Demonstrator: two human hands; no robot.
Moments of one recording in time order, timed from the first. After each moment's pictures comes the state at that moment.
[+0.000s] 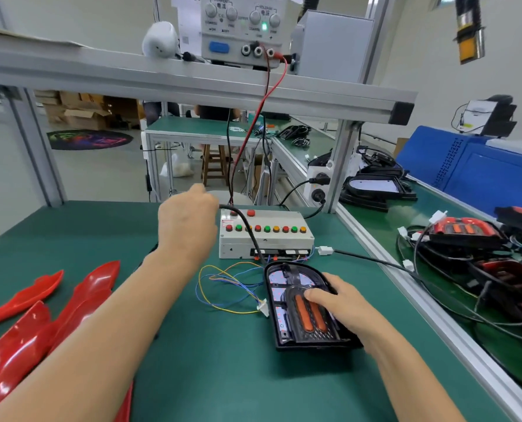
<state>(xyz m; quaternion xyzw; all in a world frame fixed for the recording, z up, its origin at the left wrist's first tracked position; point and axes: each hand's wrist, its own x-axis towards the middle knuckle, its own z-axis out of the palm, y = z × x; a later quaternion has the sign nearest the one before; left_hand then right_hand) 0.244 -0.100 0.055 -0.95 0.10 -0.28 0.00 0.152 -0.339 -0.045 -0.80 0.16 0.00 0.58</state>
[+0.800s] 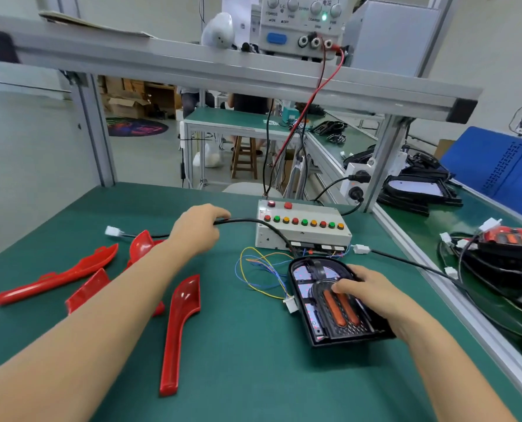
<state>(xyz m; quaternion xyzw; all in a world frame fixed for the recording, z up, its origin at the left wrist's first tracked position) 0.284 -0.036 0.004 -0.96 0.13 -0.09 -0.21 0.170 -0.333 -0.032 -0.83 0.15 0.06 0.54</state>
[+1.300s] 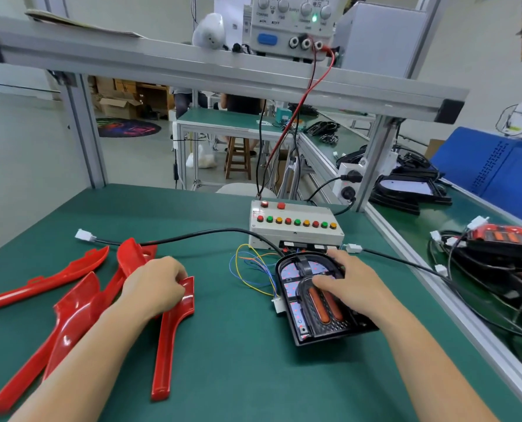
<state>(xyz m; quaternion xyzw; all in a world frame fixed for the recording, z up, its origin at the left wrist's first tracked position) 0.221 0.001 -0.031 -0.99 0.02 0.04 -0.15 0.170 -0.308 -0.016 -0.93 0.10 -0.03 0.34</state>
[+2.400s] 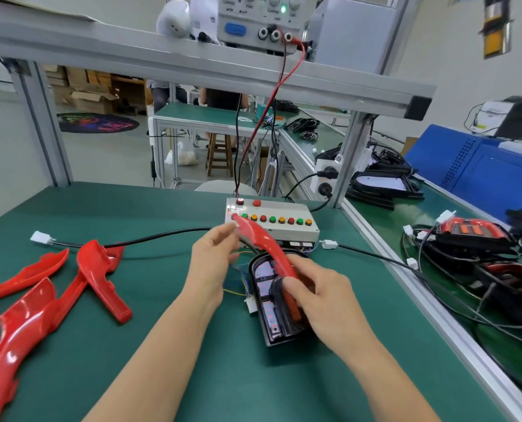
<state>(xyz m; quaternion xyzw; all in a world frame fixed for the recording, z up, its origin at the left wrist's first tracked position) 0.225 -0.128 -0.025 -0.60 -0.01 0.01 -0.80 0.119 -0.271 -0.002 -0.89 -0.01 -0.14 0.43</state>
